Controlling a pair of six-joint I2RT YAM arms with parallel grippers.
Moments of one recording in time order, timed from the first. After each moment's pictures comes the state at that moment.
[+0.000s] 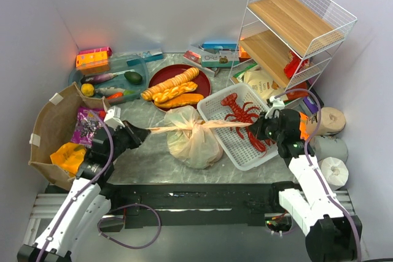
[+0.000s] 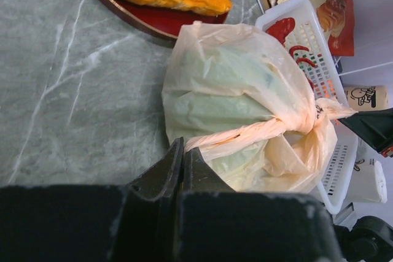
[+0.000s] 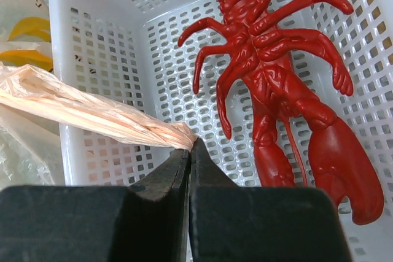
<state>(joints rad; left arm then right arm) -0.27 0.53 0.39 -0.16 0.18 -0.71 0.07 0.81 0.53 -0.29 -0.33 0.18</state>
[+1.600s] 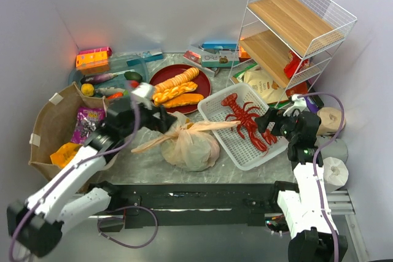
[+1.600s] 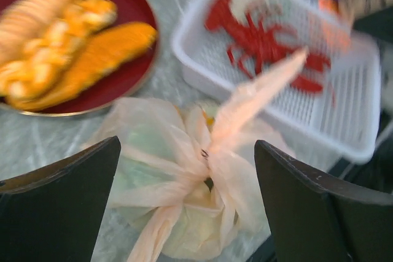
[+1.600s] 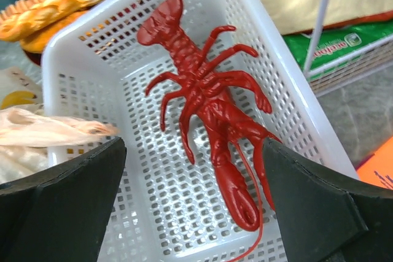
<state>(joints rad) -0.48 0.87 0.75 -0.13 0.23 -0.29 -0.17 0.70 0.54 -0.25 -0.43 0.17</state>
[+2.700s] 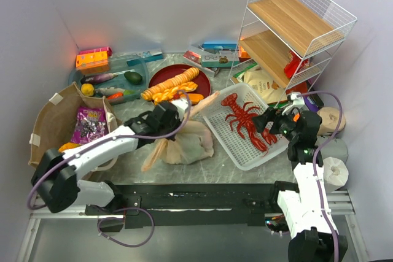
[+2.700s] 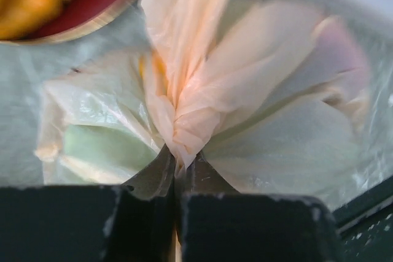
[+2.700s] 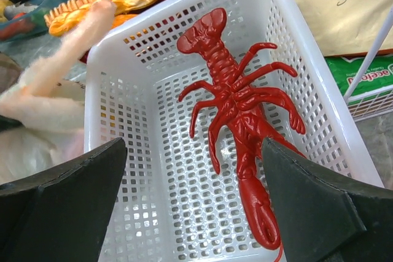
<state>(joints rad) -0.78 1.32 0.91 -0.38 -0.12 -0.13 -0.17 0.70 0.54 -0.19 -0.56 0.19</state>
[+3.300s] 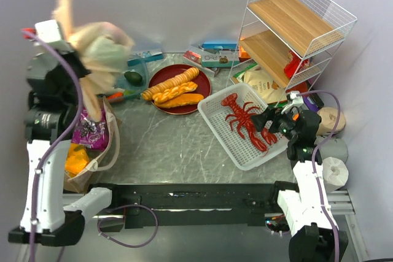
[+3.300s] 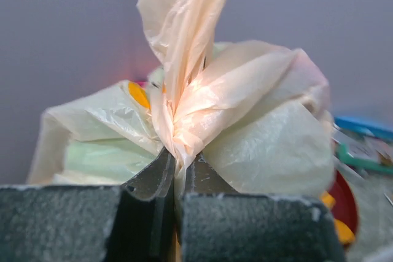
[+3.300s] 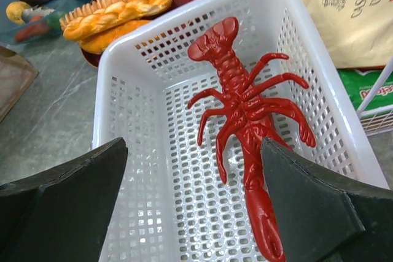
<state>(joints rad) -0.15 1.04 1.57 -0.53 -0.32 -0.10 -0.17 0.72 0.52 -0.11 -0.61 0.21</state>
